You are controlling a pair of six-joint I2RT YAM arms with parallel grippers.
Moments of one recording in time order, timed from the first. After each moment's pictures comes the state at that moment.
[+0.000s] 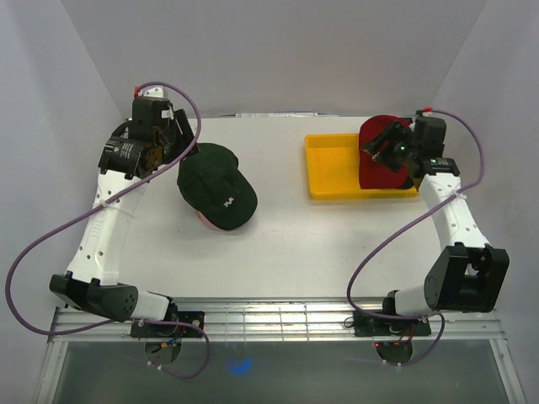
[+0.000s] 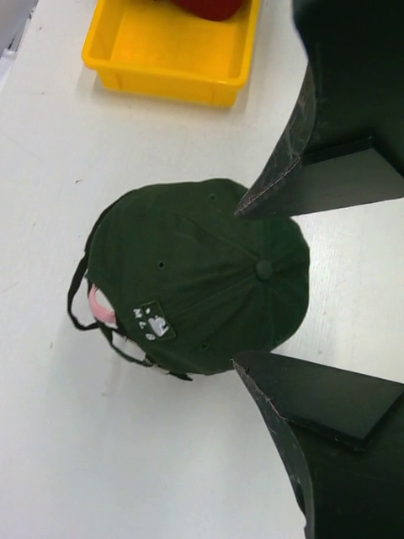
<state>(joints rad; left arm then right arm) -0.26 1.39 1.76 -1.01 -0.23 -0.44 0.06 1.40 1.23 -0.37 -0.30 0.62</state>
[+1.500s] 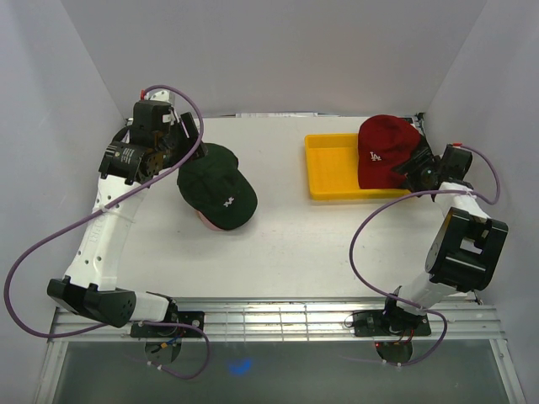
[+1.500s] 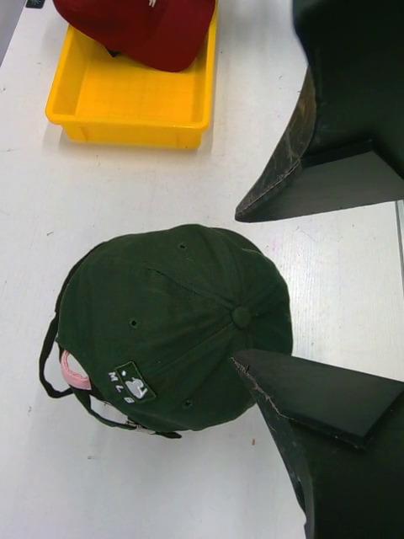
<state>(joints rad) -0.29 1.35 1.70 -0.97 -0.10 -0.46 -0.34 1.59 1.01 -0.12 -0.41 0.60</state>
